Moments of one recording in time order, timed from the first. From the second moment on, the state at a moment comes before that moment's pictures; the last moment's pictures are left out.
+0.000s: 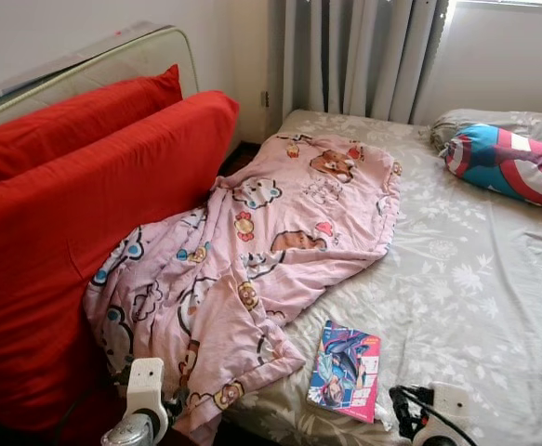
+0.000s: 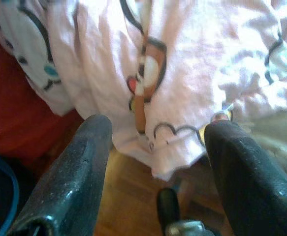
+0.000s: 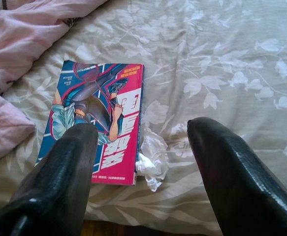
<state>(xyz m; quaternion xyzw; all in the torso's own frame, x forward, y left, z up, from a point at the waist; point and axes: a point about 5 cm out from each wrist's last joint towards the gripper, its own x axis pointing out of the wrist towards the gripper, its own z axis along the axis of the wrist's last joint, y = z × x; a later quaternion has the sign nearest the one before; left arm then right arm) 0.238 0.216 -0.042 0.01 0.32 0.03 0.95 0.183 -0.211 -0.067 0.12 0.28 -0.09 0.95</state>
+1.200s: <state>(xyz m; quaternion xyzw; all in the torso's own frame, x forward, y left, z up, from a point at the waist) 0.297 0.207 0.021 0.02 0.12 -0.01 0.99 0.322 -0.179 0.067 0.00 -0.04 0.01 1.00</state>
